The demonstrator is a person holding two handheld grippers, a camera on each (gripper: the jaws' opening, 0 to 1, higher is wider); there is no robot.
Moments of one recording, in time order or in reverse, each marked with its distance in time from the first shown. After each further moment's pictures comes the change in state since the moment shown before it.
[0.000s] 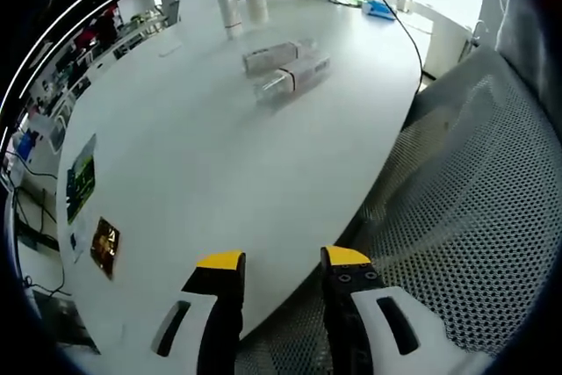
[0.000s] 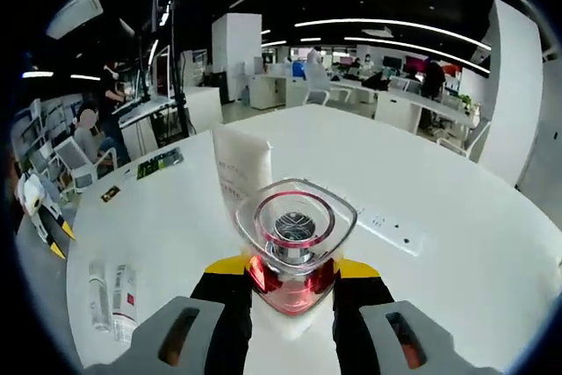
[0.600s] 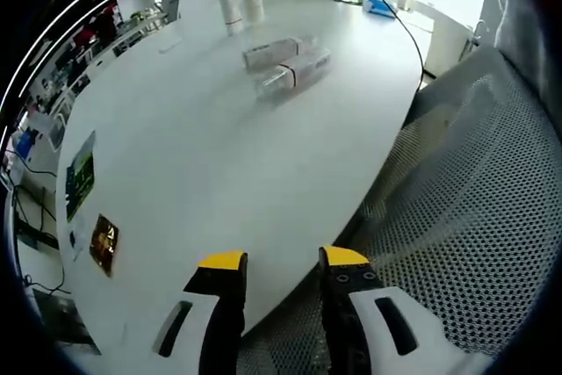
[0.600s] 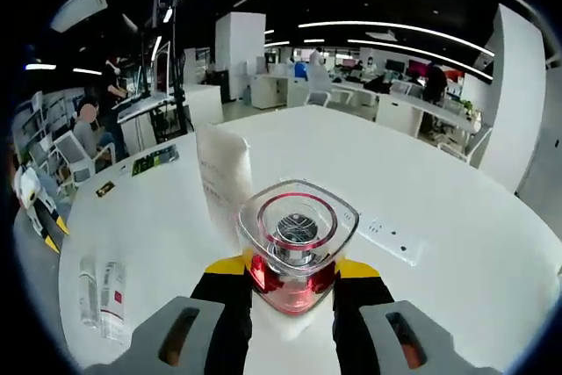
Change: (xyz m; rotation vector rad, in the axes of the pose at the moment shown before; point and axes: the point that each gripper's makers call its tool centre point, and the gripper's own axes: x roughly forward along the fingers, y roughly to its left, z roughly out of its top) left arm 0.000 0.000 -0.004 -0.003 0.017 -0.002; right arm 0.013 -0.009 0.002 -0.024 -0.002 -0.005
